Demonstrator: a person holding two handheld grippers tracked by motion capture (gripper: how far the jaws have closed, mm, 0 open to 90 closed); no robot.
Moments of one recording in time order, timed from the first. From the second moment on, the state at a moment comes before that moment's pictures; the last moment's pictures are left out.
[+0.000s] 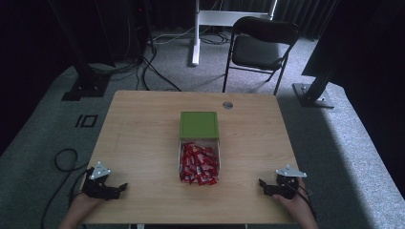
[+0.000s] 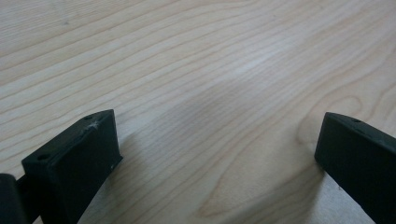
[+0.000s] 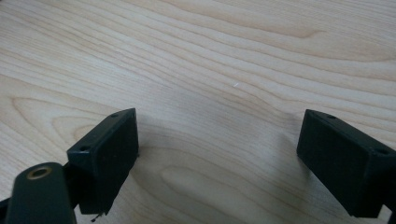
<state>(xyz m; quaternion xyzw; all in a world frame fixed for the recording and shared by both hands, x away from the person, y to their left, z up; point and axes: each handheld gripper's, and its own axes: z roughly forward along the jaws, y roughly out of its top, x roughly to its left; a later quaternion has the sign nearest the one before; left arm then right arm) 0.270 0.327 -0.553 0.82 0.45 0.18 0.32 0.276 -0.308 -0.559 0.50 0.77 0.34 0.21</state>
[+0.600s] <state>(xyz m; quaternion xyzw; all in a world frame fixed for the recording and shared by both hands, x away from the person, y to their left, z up) 0.267 0.325 -0.553 0.83 0.42 0.18 0.32 0.276 -0.308 -0.559 0.50 0.77 0.34 0.21</state>
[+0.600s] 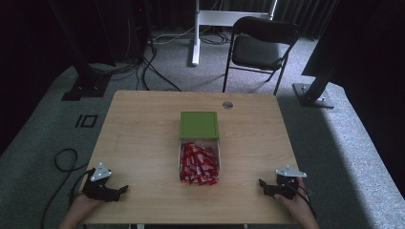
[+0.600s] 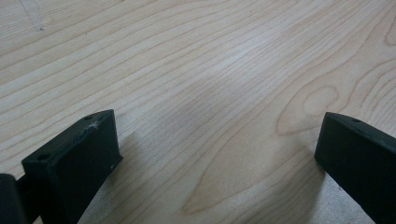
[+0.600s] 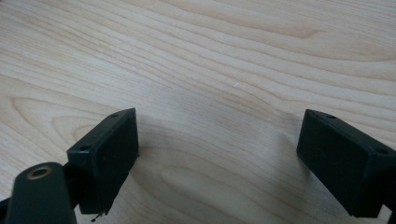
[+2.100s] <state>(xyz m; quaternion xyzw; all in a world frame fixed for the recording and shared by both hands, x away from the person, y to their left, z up) 0.267 0.325 -0.553 0.83 0.42 0.18 0.32 0.281 -0.295 -0.511 0.50 0.75 0.38 0.22</state>
